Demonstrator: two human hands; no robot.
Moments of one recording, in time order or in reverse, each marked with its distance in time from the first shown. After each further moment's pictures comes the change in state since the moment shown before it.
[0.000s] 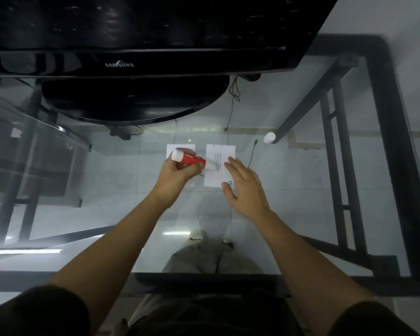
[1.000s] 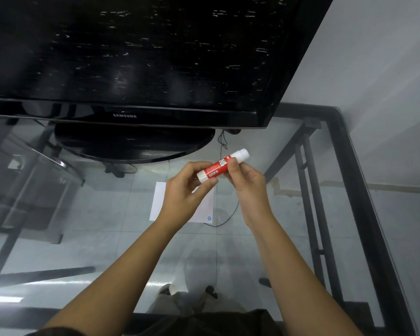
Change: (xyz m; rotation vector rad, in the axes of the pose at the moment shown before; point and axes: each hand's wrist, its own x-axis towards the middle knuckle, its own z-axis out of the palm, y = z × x) left_hand -0.035 0.075 0.067 0.199 0.021 0.559; right_hand 0.012 -0.068 -0.139 1.059 0.213 0.179
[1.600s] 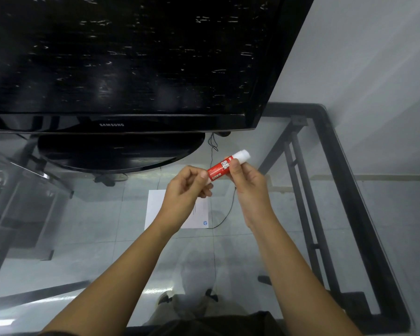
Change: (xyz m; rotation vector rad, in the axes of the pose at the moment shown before) left_hand 0.013 0.002 0.003 -0.269 -0.109 -0.170; right_hand 0.000 -0.007 -0.005 -0.012 0.108 0.003
